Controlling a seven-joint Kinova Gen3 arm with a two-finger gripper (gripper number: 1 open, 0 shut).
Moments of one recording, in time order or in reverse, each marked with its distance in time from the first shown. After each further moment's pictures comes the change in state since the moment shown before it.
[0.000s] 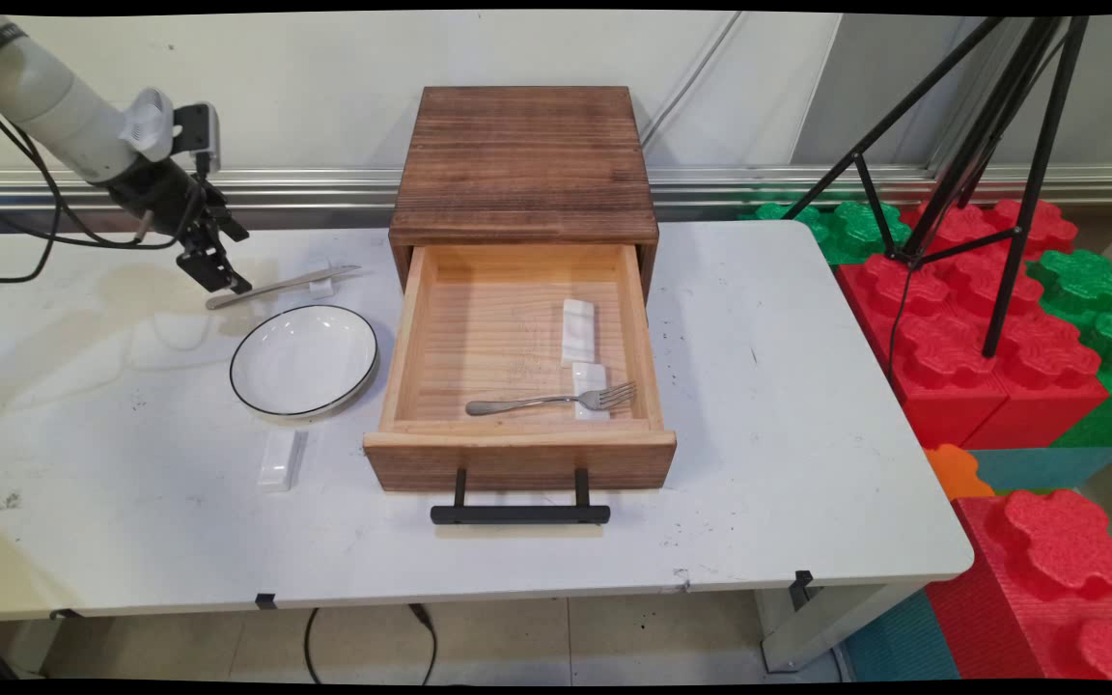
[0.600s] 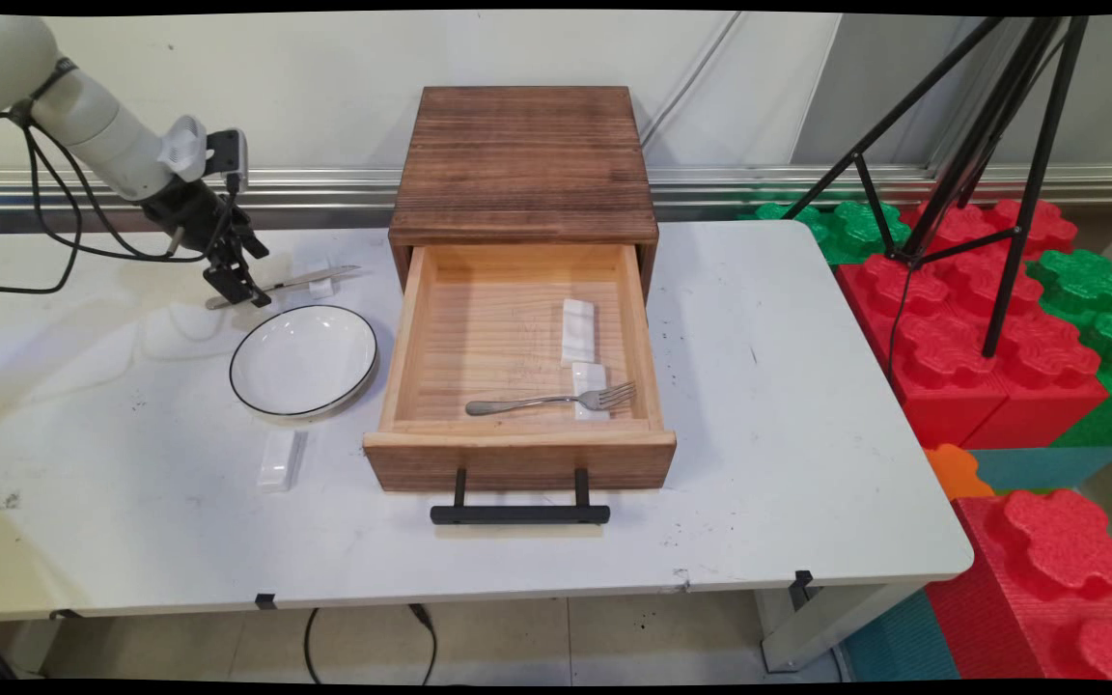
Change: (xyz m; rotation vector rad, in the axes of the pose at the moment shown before) arm 0.000 -0.018 0.047 -0.044 -0.009 -0.003
